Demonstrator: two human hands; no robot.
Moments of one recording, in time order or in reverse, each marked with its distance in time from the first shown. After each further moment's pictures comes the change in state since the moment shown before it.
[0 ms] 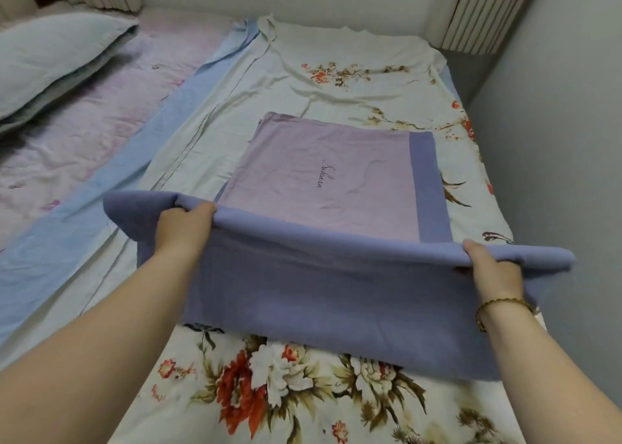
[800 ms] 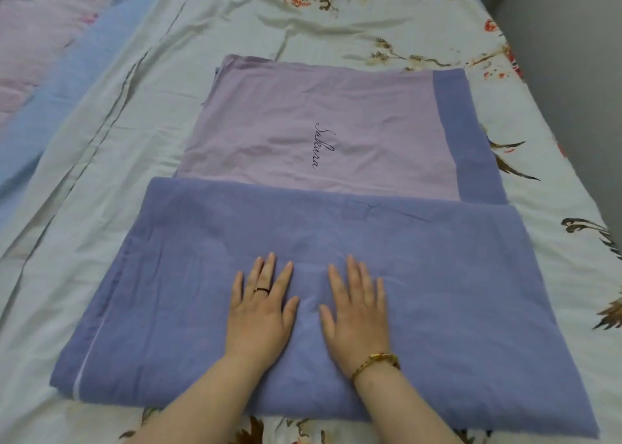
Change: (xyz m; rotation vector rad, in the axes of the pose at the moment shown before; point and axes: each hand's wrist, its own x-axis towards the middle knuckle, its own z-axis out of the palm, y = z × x) left_hand 0.062 -0.109 0.190 0.868 -0.469 0.851; right_hand 0.035 0.139 0.228 -1.044 -0.165 -0.854
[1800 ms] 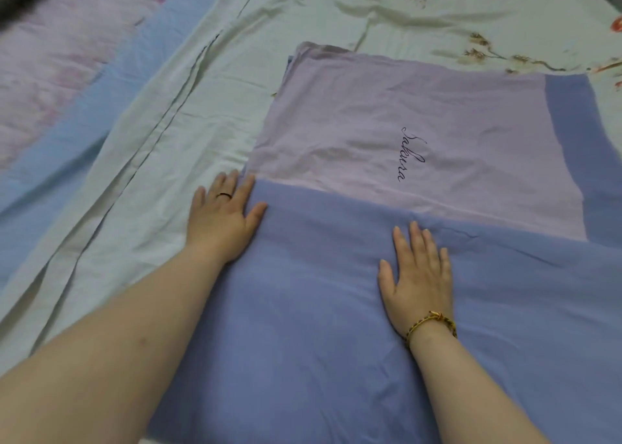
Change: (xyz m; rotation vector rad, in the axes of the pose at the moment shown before) left_hand 0.109 -0.159 -0.056 0.070 0.119 -0.306; right_hand 0.098 -0.036 0.022 0.089 -0.126 0.078
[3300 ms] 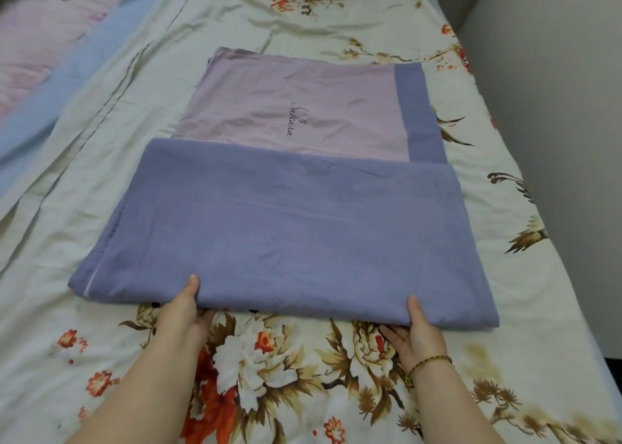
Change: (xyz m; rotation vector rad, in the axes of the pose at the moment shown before) left_hand -0.251 0.092 0.027 -1.967 0.044 -1.007; right_hand -0.216 0.149 -0.054 1.754 0.083 1.048
